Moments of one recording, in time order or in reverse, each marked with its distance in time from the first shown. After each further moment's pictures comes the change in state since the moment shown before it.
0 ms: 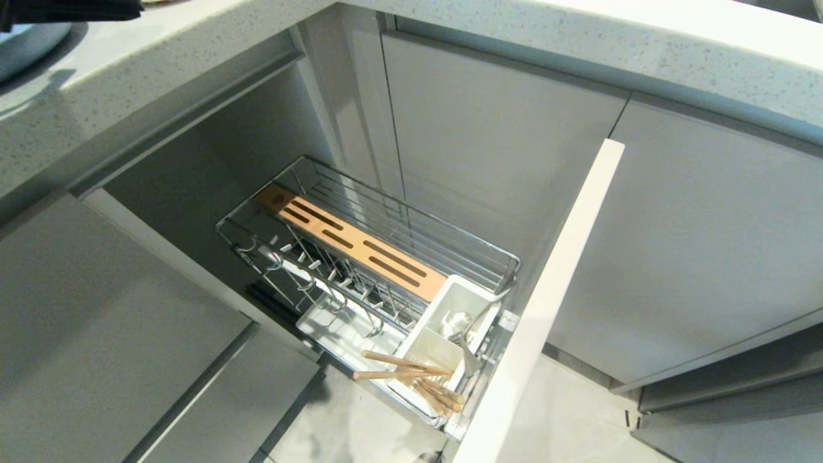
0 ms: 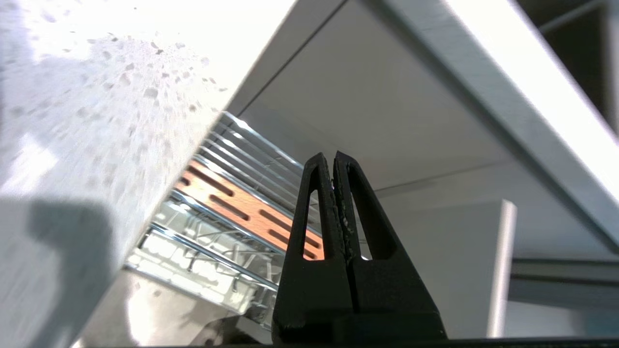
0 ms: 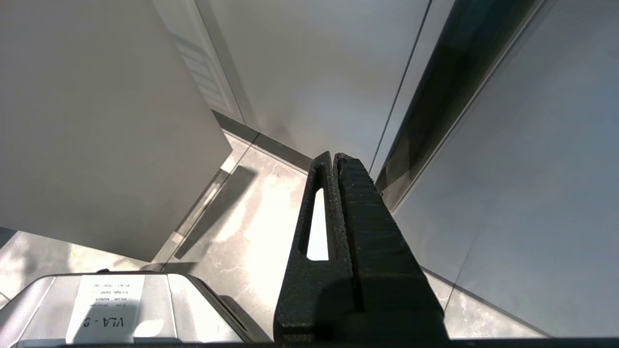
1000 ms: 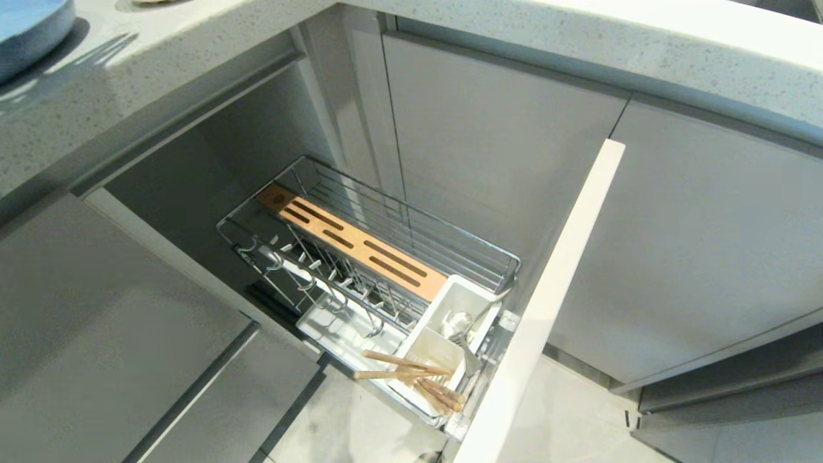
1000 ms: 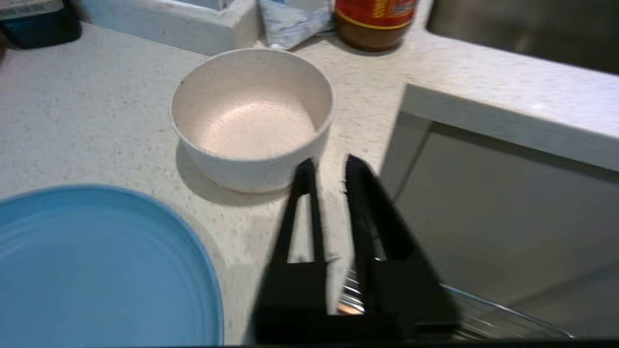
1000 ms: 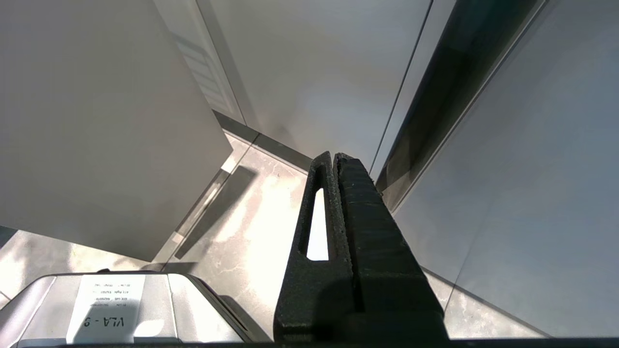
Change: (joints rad) left arm 0.048 0.029 -0.017 -0.324 0.139 0.528; right arm 0.000 0.000 0.000 0.000 0.000 0.000
